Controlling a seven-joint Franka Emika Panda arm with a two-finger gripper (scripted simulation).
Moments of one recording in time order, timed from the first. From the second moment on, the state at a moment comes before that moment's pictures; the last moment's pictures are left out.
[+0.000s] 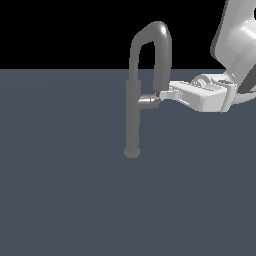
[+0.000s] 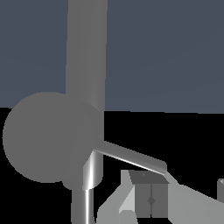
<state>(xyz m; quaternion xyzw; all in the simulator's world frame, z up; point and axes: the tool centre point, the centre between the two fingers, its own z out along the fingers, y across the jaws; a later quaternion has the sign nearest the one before) -0.062 -0.086 0.230 -0.56 0.44 0.54 0.45</state>
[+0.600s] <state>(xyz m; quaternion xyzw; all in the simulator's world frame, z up) -0.061 -0.085 0.202 -0.56 0.43 0.55 0.45</state>
